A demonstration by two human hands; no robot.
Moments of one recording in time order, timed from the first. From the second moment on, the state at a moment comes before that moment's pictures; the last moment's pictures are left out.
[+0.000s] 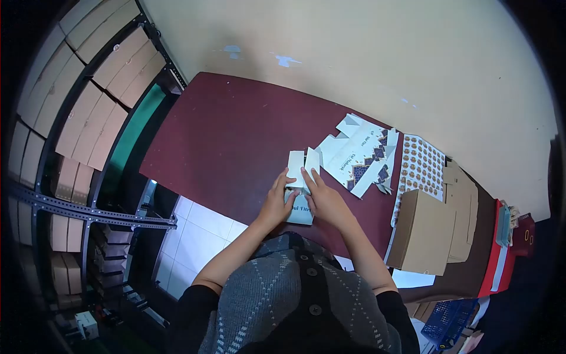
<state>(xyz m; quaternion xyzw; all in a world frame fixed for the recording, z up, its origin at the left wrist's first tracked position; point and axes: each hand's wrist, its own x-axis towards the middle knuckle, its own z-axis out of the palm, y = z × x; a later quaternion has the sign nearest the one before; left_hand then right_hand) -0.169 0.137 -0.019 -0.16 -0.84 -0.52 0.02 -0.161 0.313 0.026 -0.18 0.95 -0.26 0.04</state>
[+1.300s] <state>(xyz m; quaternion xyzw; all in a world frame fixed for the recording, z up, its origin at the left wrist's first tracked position) -0.231 0.096 -0.012 -0.22 -0.70 -0.64 -0.23 -0.210 0.299 0.025 -0.20 0.91 -0.36 0.01</state>
